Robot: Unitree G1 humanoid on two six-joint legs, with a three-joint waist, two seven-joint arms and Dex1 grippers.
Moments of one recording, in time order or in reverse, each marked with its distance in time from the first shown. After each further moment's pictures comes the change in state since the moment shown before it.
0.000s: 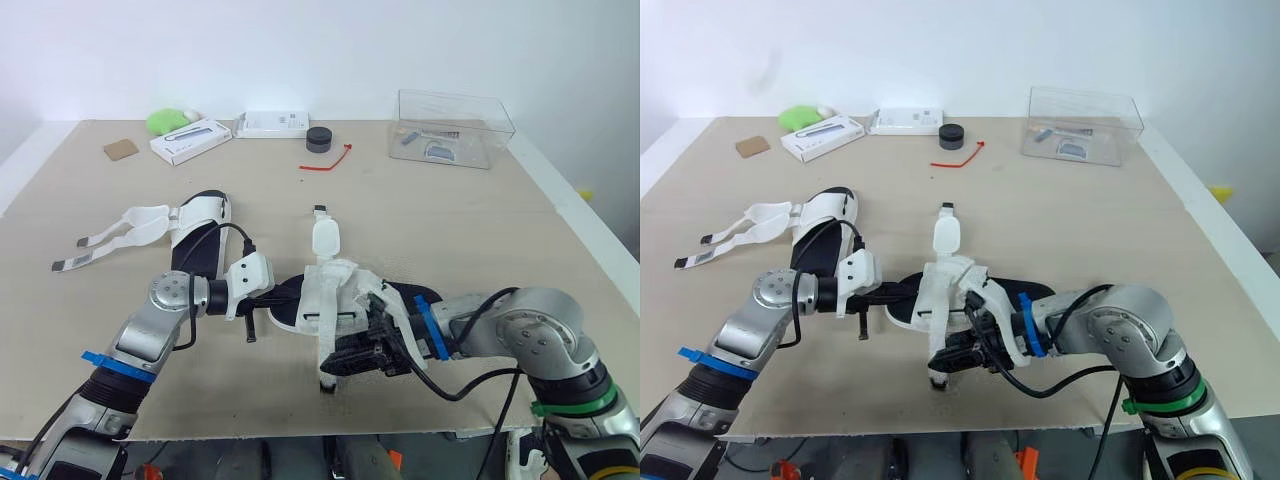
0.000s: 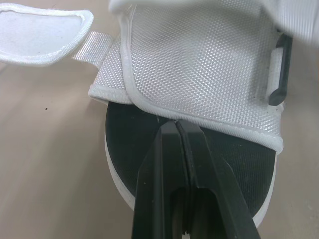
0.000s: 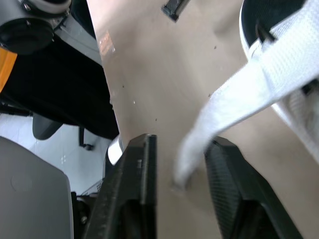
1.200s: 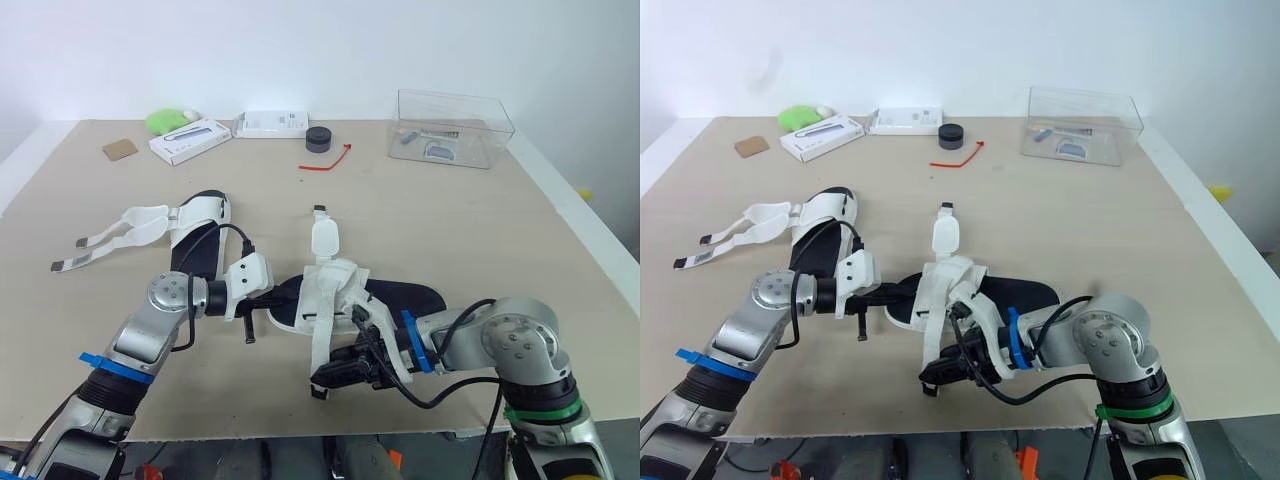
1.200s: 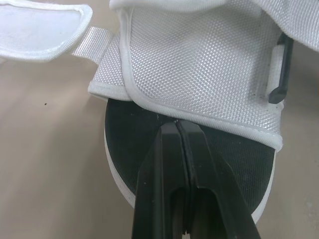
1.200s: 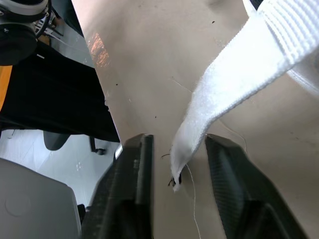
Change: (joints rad) left arm 0.000 0.001 0.000 0.004 -0.001 0.017 0.000; right arm 0.062 0.210 -0.106 0.019 0.062 0.176 -0.235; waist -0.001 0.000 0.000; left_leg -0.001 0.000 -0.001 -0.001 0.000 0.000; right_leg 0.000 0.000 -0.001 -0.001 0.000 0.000
